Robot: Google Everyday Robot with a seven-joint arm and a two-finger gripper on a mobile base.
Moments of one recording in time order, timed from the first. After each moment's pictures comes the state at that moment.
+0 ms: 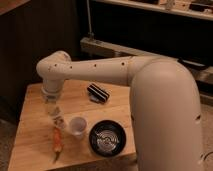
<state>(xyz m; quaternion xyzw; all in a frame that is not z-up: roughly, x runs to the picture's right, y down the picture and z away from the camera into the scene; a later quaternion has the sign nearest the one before) -0.271 0.074 0.690 -0.34 -0.19 0.01 0.92</state>
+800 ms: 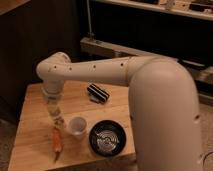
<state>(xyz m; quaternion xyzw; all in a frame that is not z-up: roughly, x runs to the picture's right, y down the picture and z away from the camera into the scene) -0.262 0.072 0.693 -0.33 -0.18 0.00 0.93</state>
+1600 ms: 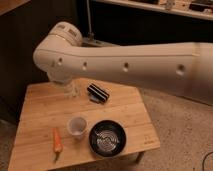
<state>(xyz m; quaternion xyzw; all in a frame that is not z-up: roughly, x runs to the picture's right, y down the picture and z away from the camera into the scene) -0.159 -0.044 0.561 -0.11 -0.11 0.13 0.98</state>
